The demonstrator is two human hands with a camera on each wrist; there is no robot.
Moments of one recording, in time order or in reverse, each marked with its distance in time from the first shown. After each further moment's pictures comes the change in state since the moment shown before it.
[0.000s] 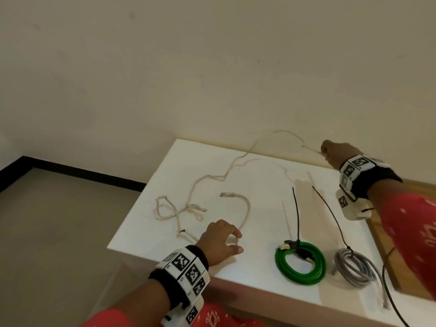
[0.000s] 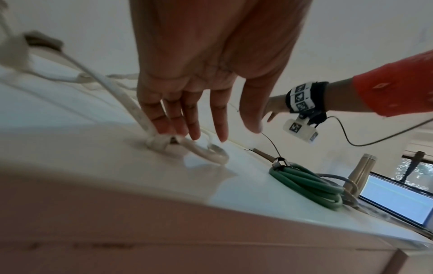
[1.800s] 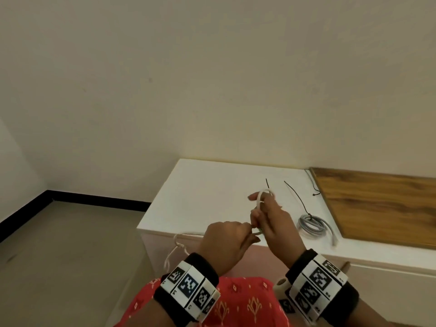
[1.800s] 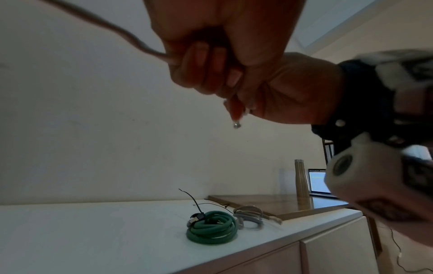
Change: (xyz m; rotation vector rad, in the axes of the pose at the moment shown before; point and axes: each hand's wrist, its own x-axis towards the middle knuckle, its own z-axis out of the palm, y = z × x) left_hand -0.166 0.088 0.019 0.645 0.570 0.581; right_hand -0.337 -0.126 0.007 1.060 0.378 -0.499
